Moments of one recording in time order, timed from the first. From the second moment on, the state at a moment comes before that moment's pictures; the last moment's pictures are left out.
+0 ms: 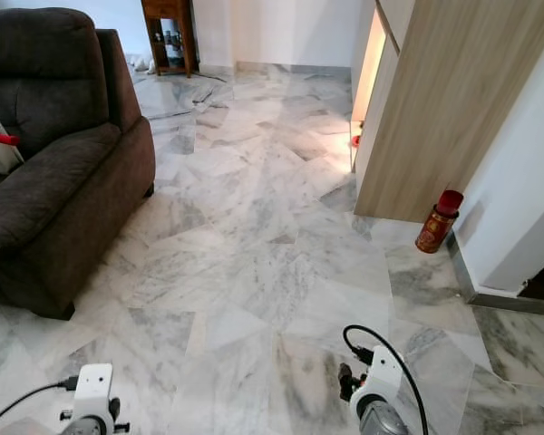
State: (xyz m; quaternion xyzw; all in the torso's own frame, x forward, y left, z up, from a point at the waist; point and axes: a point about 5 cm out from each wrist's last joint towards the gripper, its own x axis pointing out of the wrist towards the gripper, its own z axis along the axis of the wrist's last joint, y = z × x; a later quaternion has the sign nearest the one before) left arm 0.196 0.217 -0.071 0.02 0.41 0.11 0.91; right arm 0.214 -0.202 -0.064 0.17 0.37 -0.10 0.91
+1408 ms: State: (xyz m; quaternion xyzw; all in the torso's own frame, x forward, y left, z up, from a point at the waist) left arm 0.192 0.212 -0.074 0.02 0.41 0.11 0.91; right arm 0.205 -0.206 -0.068 0.17 0.38 -0.11 0.90
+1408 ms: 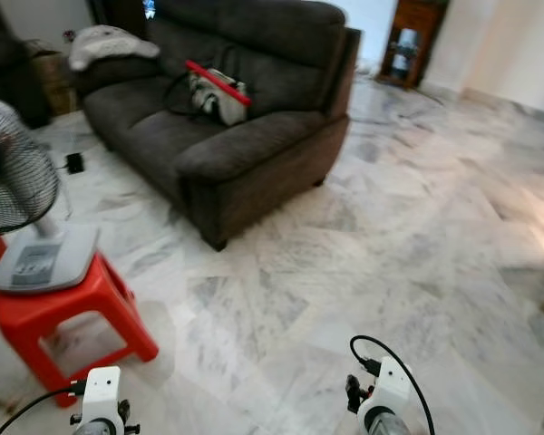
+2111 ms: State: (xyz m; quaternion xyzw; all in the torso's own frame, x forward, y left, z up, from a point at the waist) left arm 0.186 0.202 -0.079 0.01 0.42 0.10 0.90; right arm 0.198 -0.214 -0.070 0.16 0.38 -0.12 0.90
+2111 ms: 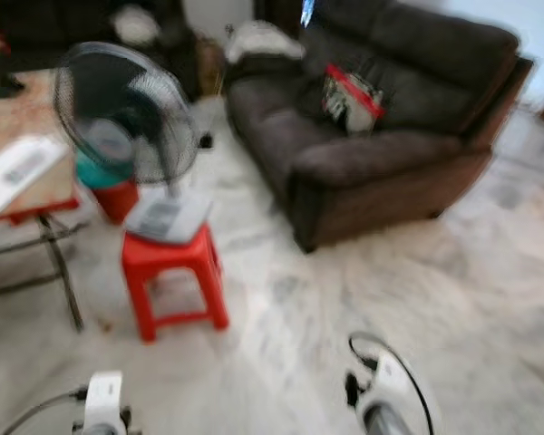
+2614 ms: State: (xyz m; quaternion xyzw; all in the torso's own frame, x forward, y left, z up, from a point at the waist) left arm 0.179 0.209 -0.081 0.01 0.43 0.11 0.90; right arm 0.207 -0.201 -0.068 0.17 0.37 -0.10 0.91
